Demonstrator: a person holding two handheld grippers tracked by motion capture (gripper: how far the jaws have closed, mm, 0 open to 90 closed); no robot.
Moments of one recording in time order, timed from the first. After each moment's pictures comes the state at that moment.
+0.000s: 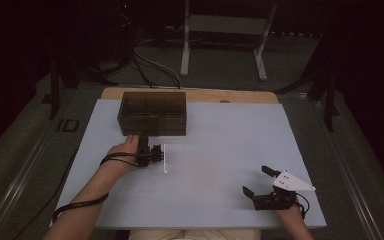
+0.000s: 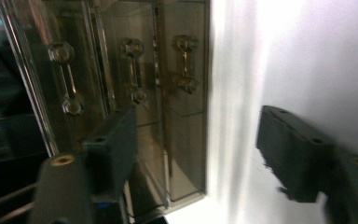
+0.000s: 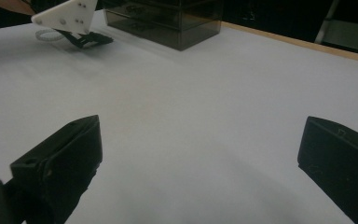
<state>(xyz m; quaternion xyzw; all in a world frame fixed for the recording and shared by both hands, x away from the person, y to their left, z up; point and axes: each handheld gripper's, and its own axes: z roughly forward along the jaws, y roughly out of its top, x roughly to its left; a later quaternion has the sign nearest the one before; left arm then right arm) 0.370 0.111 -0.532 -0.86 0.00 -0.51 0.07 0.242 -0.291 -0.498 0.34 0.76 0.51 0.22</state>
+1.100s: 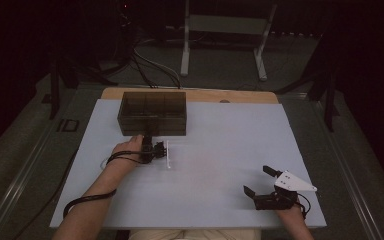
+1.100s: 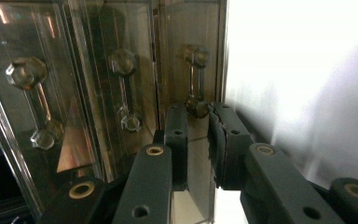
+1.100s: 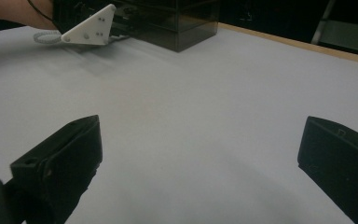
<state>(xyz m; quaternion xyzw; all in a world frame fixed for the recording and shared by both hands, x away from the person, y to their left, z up) 0.392 0.104 -0.552 -0.84 -0.02 -0.54 0.08 0.241 -0.293 -0.497 0.34 0.76 0.51 0.22</state>
